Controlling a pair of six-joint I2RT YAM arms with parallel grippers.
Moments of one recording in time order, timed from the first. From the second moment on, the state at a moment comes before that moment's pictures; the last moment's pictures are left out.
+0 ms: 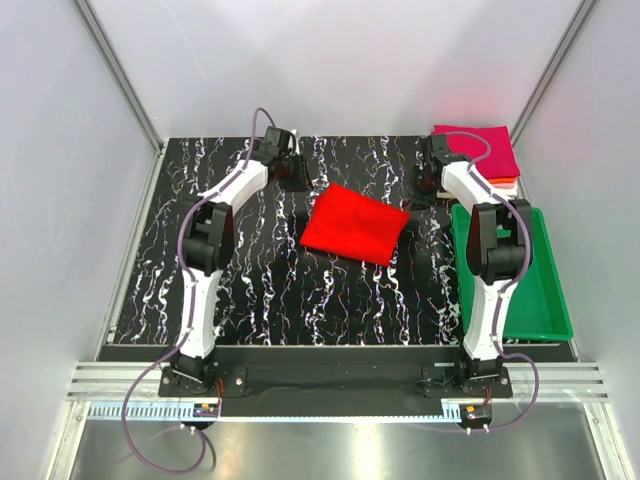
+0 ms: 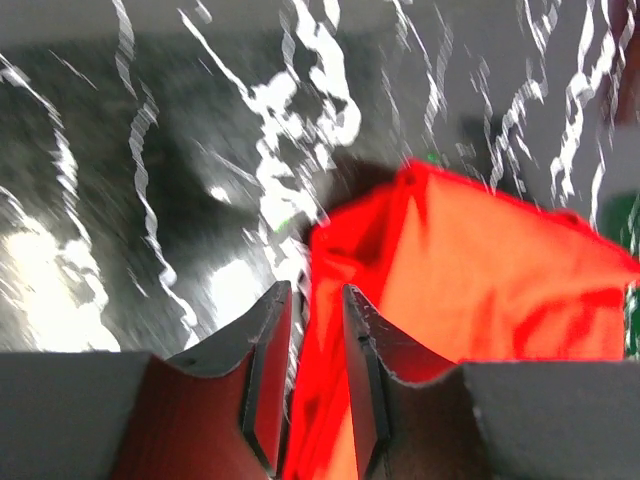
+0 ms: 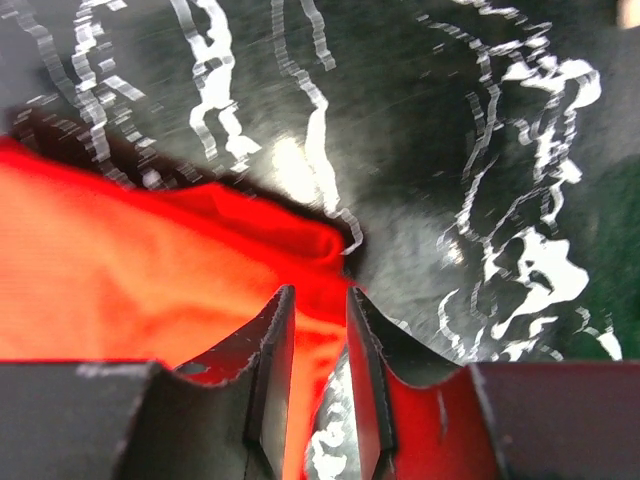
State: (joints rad) left arm -0.32 2.30 1.94 -0.50 0.28 -0.43; right arm 0.13 2.09 1.66 -0.66 -0.08 0.43
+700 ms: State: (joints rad) left arm -0.55 2.13 1.55 -0.37 0.27 -0.42; right arm 0.13 2.04 1.55 -0.65 -0.13 0.44
